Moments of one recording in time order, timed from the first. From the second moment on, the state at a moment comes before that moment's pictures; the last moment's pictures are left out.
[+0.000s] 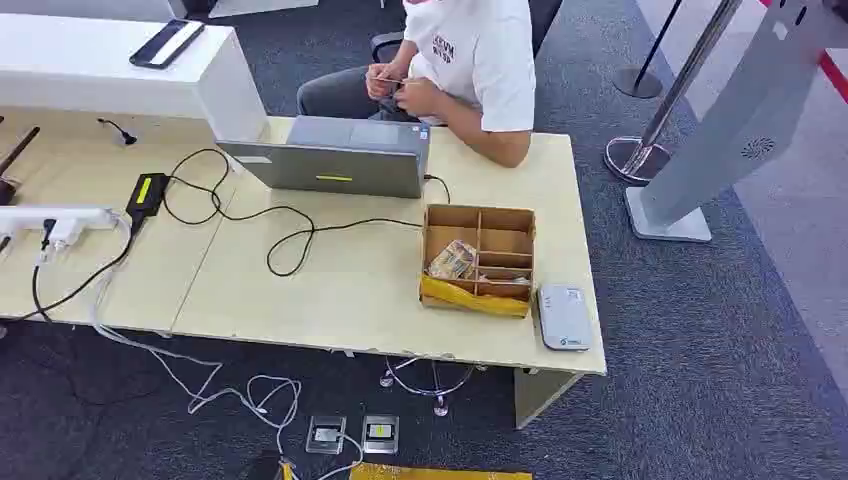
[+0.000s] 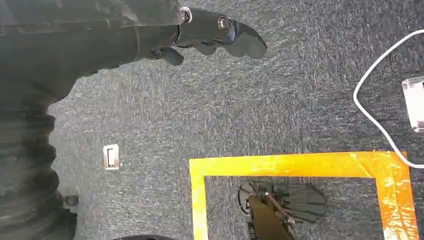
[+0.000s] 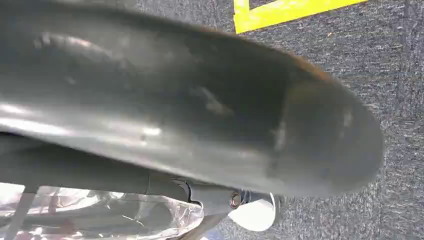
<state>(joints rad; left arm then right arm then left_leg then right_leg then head) -0.17 0.09 -1.00 -0.27 0.75 0.47 -0.14 -0.17 -0.19 -0.69 -0.20 1.06 -0.14 0.15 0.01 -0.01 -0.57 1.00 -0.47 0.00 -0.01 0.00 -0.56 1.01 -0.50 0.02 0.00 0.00</state>
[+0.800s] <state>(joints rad) -0.17 0.09 -1.00 -0.27 0.75 0.47 -0.14 -0.17 -0.19 -0.69 -0.20 1.06 -0.14 0.15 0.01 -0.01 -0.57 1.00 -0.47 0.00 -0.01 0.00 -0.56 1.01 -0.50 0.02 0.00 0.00</state>
